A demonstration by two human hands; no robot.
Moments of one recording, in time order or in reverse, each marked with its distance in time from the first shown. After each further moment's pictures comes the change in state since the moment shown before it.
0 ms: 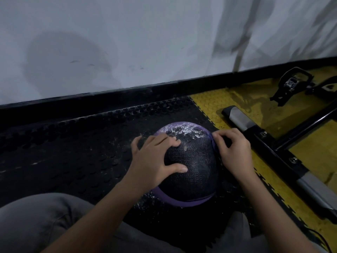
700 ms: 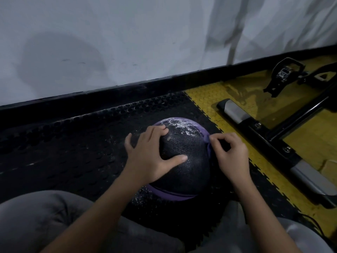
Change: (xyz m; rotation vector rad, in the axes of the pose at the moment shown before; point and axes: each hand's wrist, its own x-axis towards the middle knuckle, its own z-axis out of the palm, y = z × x) left_hand -0.001 0.004 0.008 -0.089 0.001 -0.135; right_hand -0.031 0.002 -0.007 0.125 0.057 0.054
